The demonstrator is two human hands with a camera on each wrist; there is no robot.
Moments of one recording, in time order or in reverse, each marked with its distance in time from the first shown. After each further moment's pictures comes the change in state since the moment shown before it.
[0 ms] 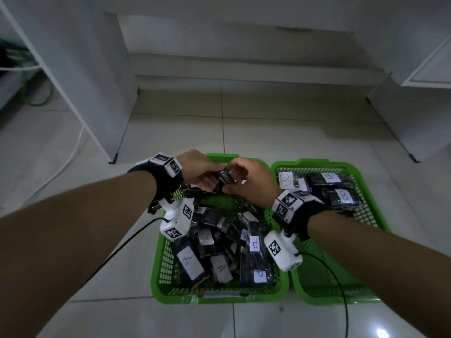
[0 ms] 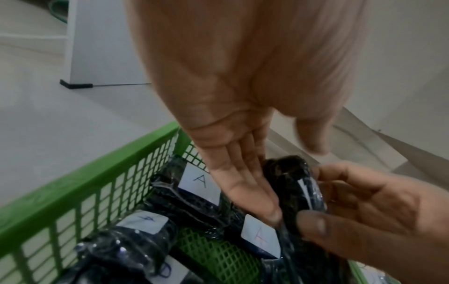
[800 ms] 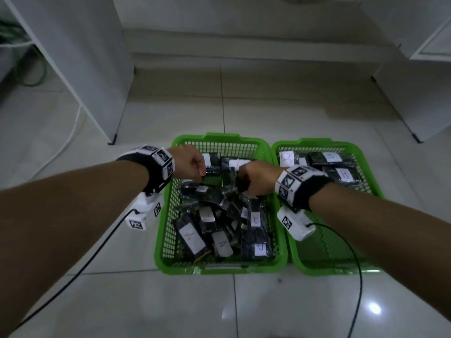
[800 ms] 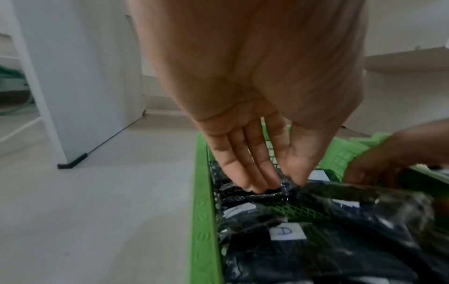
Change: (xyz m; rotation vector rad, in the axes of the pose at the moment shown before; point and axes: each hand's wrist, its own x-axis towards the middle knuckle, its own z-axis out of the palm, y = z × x) left_hand -0.005 -0.036 -0.011 0.850 0.005 0.186; right_hand -0.012 -0.002 -0.007 -0.530 -0.596 0.178
